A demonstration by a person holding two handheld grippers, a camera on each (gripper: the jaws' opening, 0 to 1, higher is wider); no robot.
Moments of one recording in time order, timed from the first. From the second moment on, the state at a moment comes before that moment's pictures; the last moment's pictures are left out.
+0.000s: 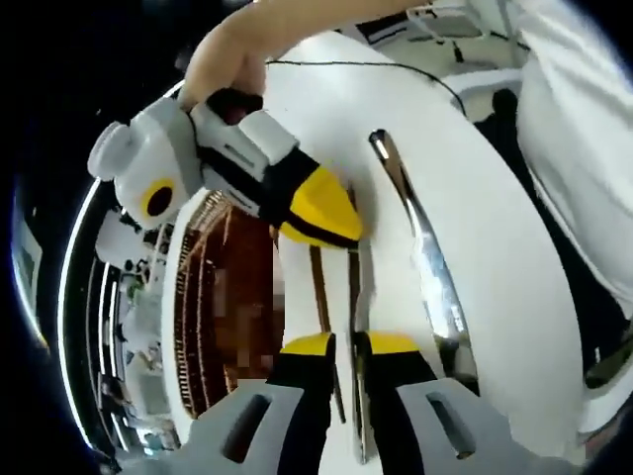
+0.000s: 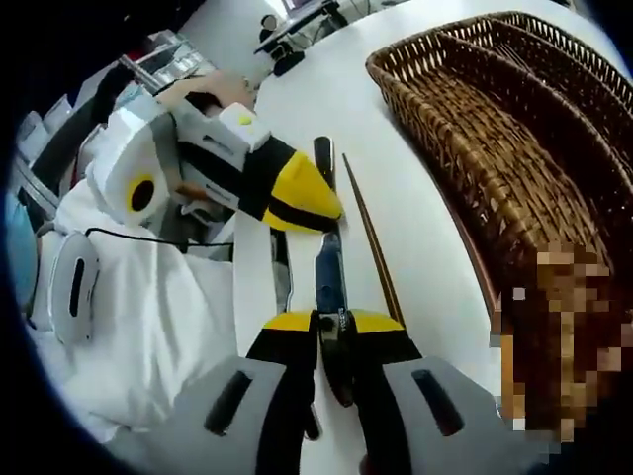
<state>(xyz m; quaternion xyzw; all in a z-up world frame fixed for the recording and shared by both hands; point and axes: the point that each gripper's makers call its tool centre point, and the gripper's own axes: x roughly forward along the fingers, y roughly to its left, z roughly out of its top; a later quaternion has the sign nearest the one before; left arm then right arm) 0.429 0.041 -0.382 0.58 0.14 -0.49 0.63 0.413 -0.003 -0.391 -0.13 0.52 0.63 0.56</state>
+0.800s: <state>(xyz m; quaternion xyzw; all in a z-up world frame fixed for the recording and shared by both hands) 0.430 0.045 -0.384 0.53 0.20 -0.50 0.65 0.406 0.000 -0.391 -0.18 0.48 0.65 0.57</state>
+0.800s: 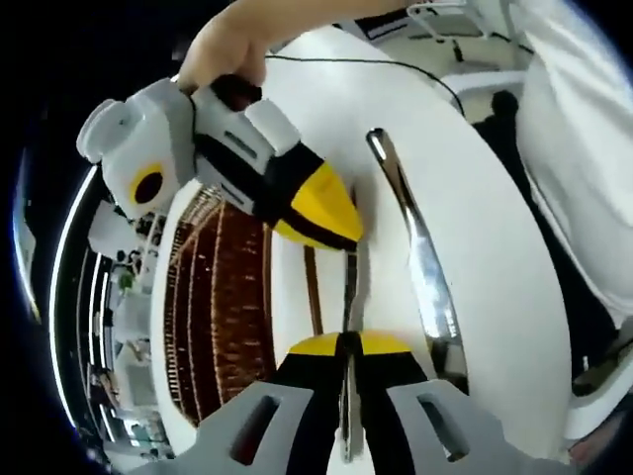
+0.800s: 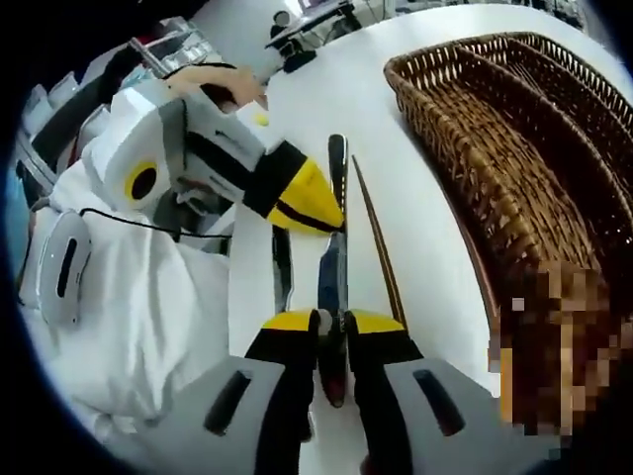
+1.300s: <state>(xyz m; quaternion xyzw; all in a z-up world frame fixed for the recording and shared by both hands) 0.432 0.045 -0.385 0.51 0.21 -0.52 0.65 0.416 -0.004 -0.392 -0.24 0.44 0.65 0.57</state>
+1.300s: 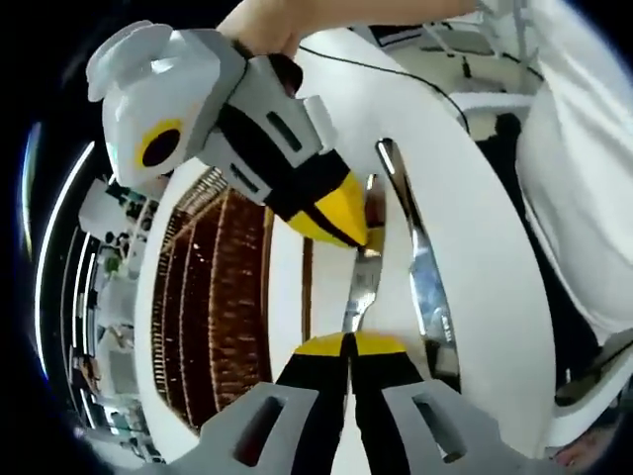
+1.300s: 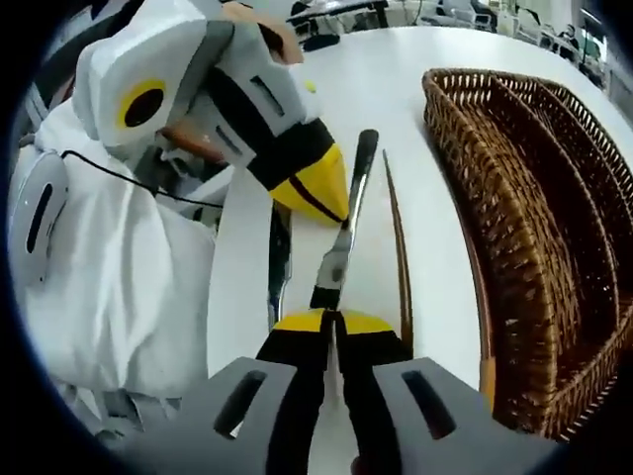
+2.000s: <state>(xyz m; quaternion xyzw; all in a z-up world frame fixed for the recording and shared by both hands) 0.436 0.050 -0.386 0.51 0.23 -0.51 0.65 0.405 0.000 -0.394 -0.39 0.39 0.59 0.59</state>
